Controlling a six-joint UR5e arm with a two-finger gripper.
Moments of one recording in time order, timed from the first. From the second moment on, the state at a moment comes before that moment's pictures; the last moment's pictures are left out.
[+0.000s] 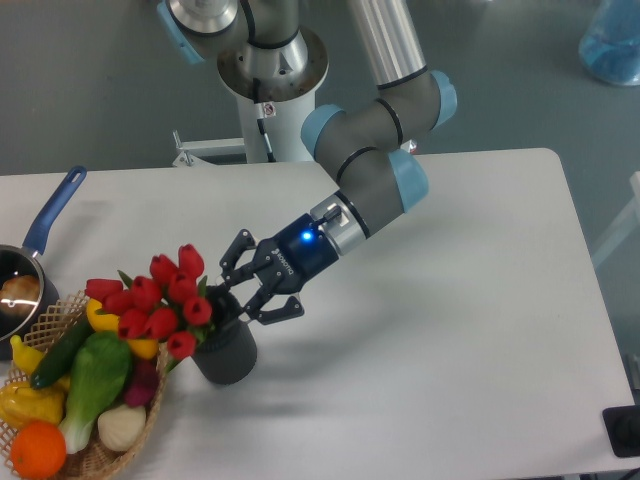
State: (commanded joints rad) arm 2.61 -1.95 -1.94 -0.70 0.21 1.38
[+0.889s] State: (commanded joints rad) arm 2.81 -1.76 -1.86 -0.71 0.66 1.23
